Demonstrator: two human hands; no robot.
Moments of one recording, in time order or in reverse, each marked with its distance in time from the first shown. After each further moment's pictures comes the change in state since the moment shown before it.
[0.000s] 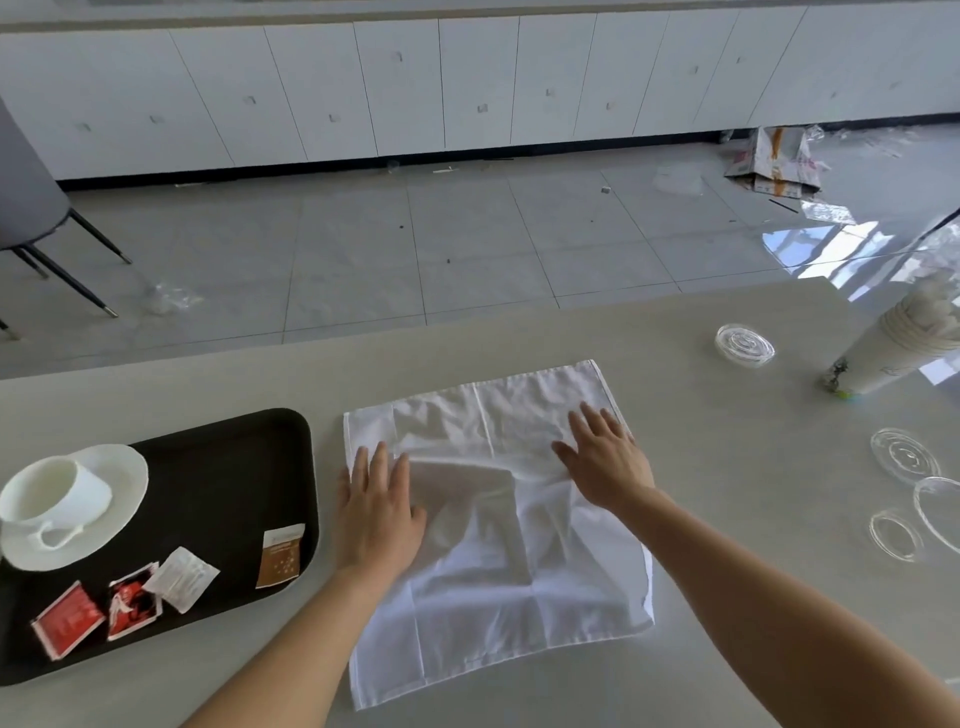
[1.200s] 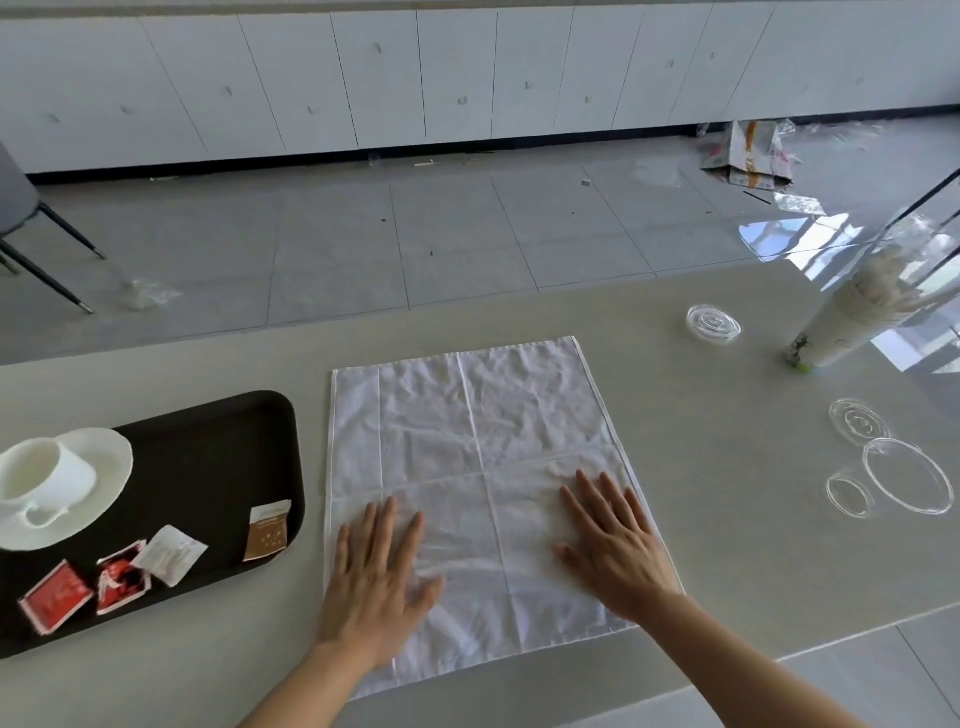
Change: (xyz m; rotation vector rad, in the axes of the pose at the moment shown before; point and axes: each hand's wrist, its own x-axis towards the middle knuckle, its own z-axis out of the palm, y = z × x) left_hand -0.099 0.002 0.043 0.021 -0.118 0.174; right_hand -0.139 0.047 0.062 -0.140 0.067 -0.216
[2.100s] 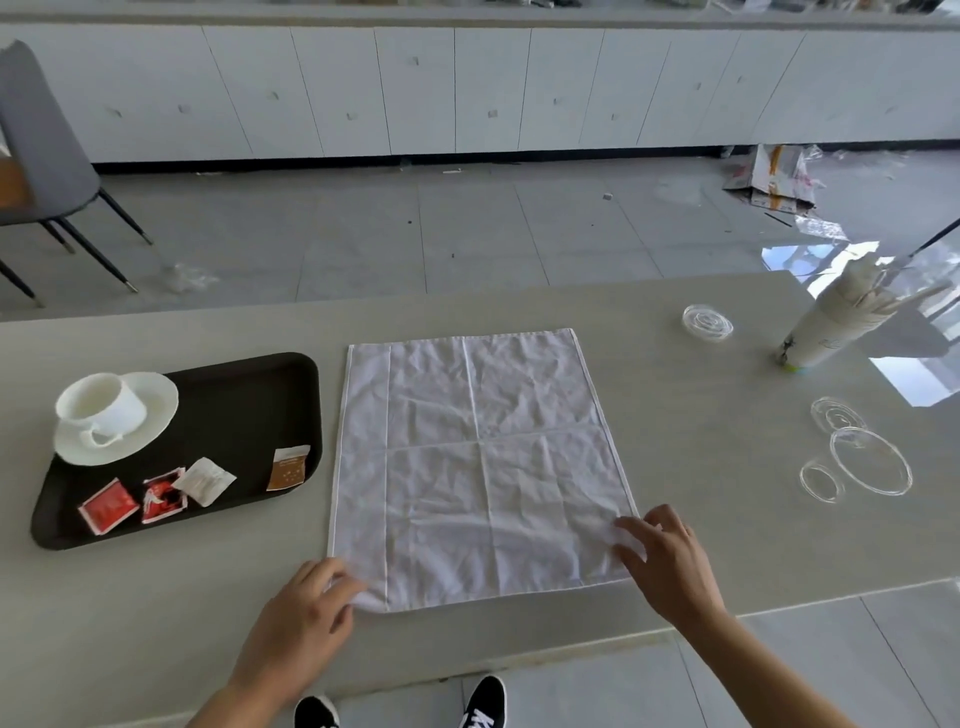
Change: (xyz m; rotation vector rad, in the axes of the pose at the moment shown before) left_hand -0.122 -0.029 -0.020 -0.248 0.152 0.041; right_hand -0.082 0.030 -0.031 0.299 0.138 0.242
